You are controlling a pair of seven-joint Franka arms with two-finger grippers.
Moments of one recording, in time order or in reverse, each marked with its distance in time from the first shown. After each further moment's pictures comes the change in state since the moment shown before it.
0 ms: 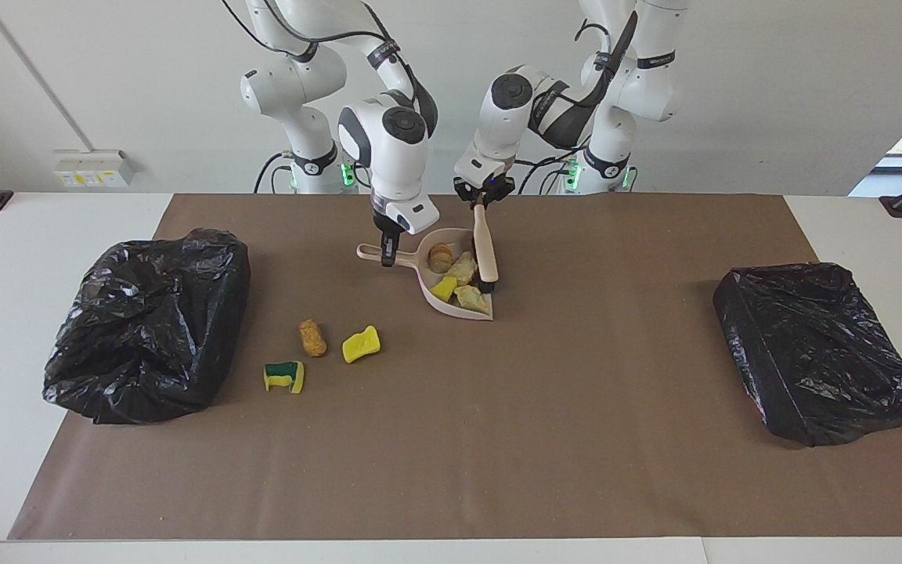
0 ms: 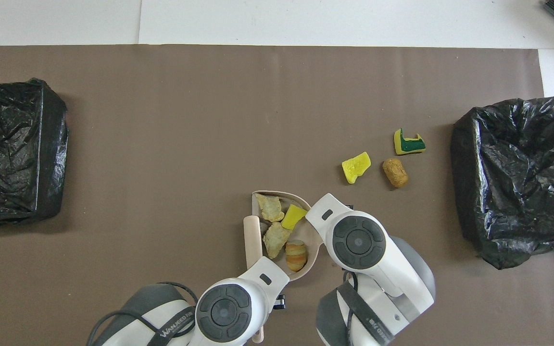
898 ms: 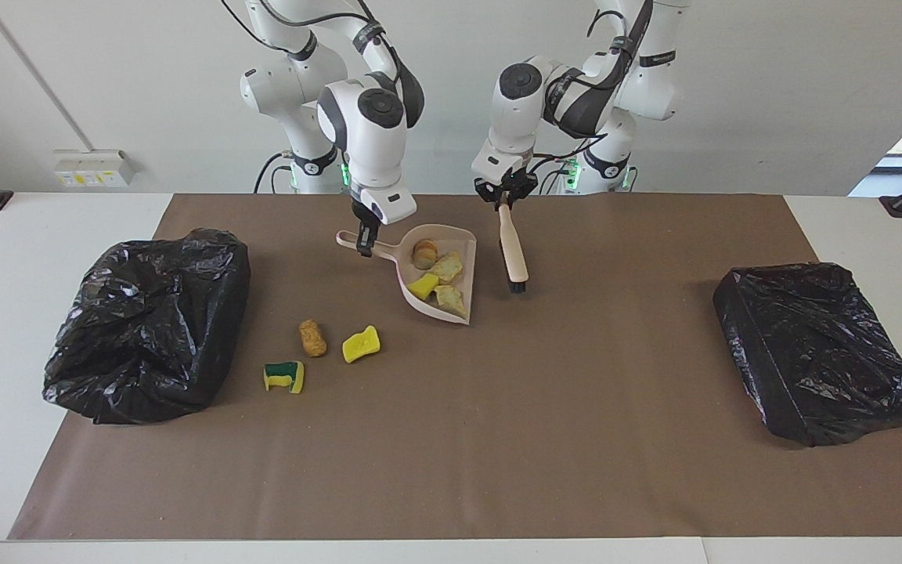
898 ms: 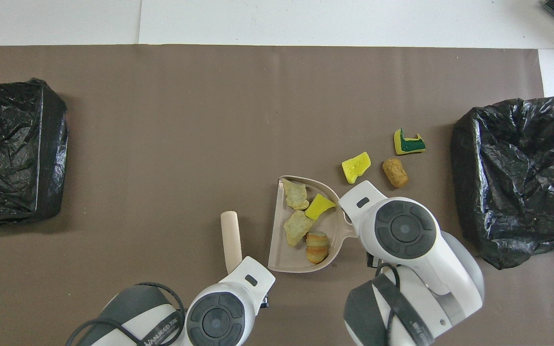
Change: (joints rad) left arm 0.009 -0.069 -0.015 -0.034 0.086 -0.054 -0.104; right arm -0.101 -0.102 -0.005 0.058 0.000 -0.180 0.036
